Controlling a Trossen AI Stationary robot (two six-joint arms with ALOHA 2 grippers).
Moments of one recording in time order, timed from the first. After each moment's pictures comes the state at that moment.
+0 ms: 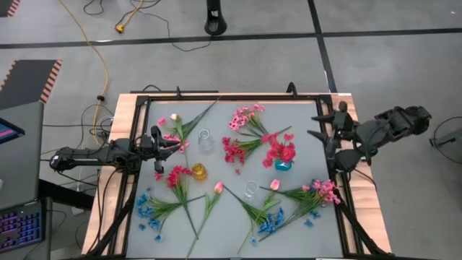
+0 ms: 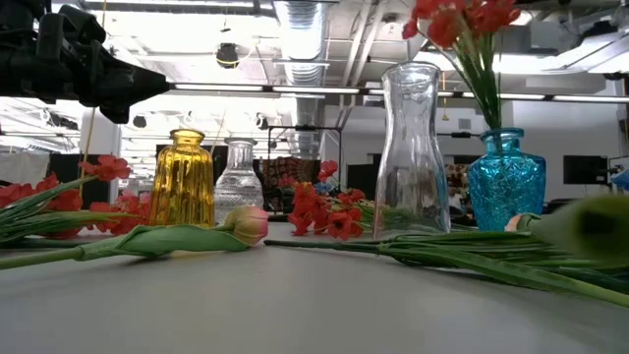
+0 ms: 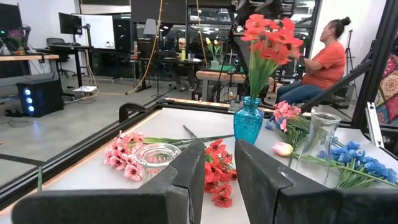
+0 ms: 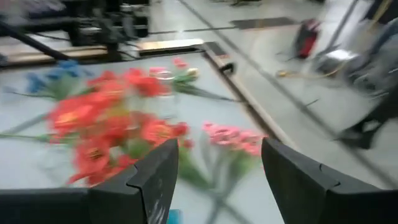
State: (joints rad) left arm 0.01 0.01 0.01 0.06 -0.22 -0.05; right arm 0.41 0.66 1.10 -0.98 0.80 0.26
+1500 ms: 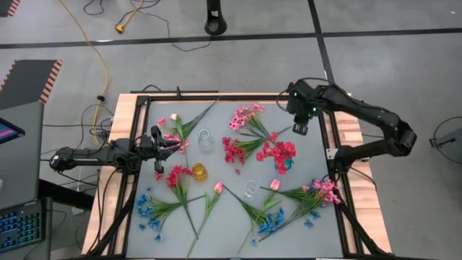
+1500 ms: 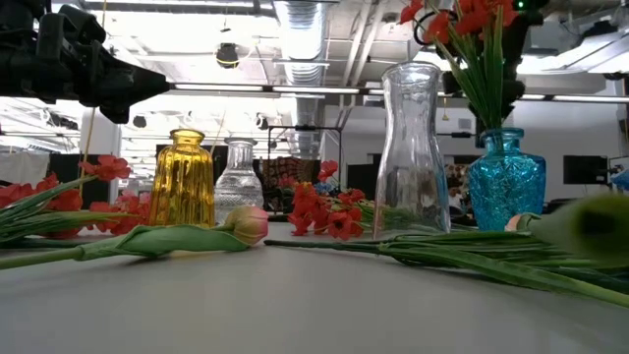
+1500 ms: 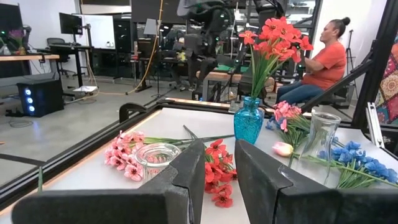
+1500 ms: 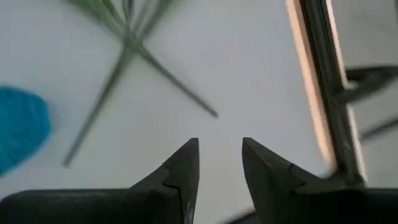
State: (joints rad) left arm 0.01 0.01 0.01 0.07 -0.22 -0.05; right arm -0.67 1.26 1.07 -1.03 0.06 -0.38
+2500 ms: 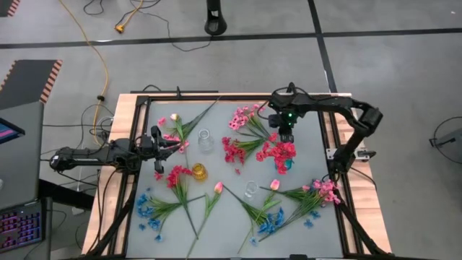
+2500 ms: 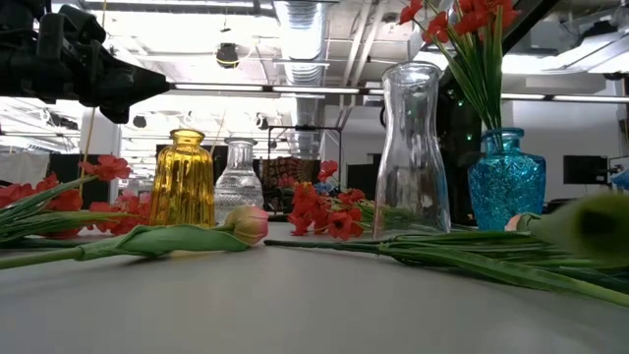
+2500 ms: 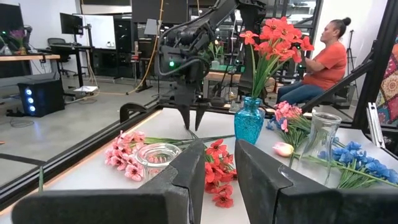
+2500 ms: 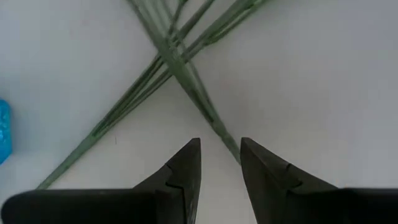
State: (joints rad) left arm 0.01 0.01 0.01 0.07 -0.22 -0.05; right arm -0.66 1.69 0.99 -0.77 -0.11 -0.63
